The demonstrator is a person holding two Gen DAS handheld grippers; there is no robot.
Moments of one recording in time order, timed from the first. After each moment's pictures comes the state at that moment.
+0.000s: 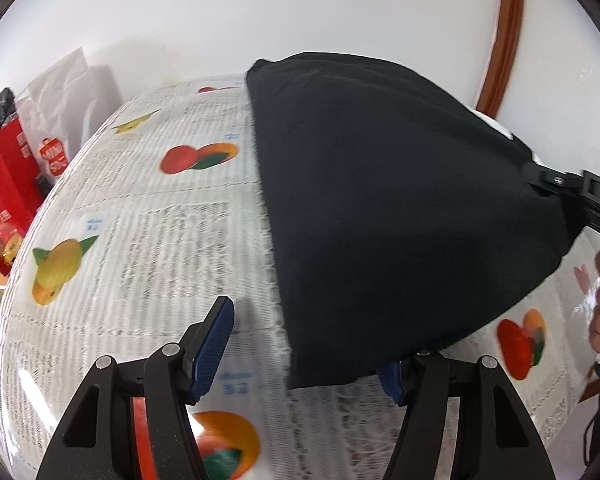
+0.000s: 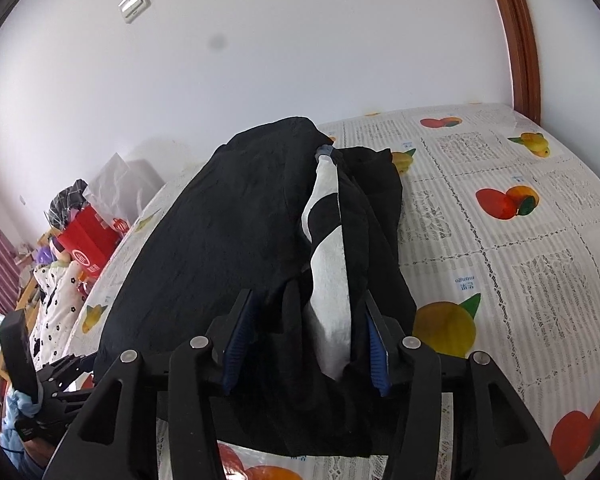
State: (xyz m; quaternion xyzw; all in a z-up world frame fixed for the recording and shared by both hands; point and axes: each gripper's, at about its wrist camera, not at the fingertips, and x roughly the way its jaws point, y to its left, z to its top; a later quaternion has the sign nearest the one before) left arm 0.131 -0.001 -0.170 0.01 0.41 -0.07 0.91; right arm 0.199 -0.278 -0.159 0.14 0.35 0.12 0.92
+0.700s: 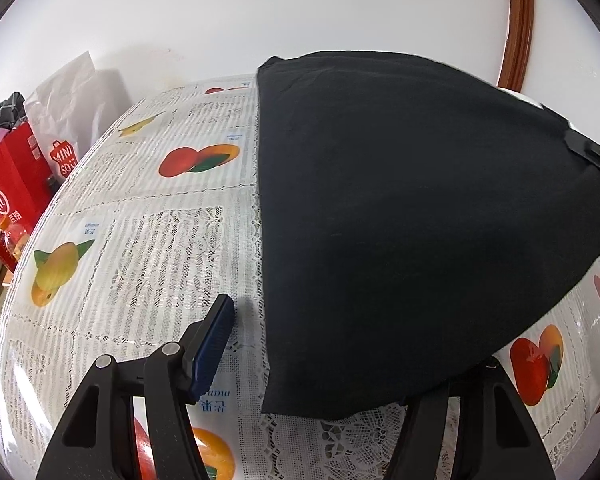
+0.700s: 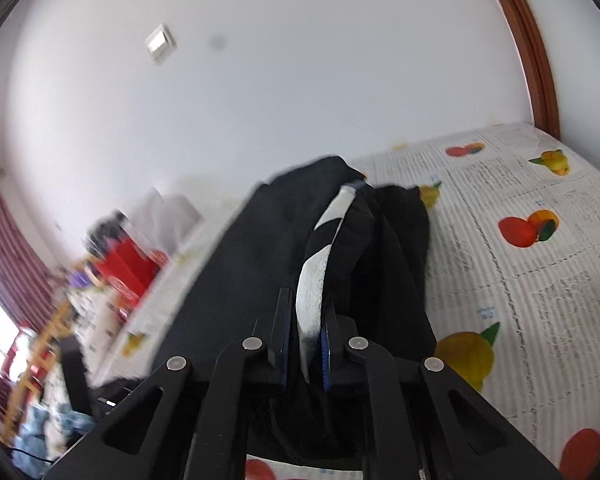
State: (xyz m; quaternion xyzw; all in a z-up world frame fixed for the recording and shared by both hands) left arm 0.143 -0.013 -0.178 0.02 0.40 -0.03 0.91; right arm 0.184 -0.298 -0.140 0.20 0.28 0.19 0.92
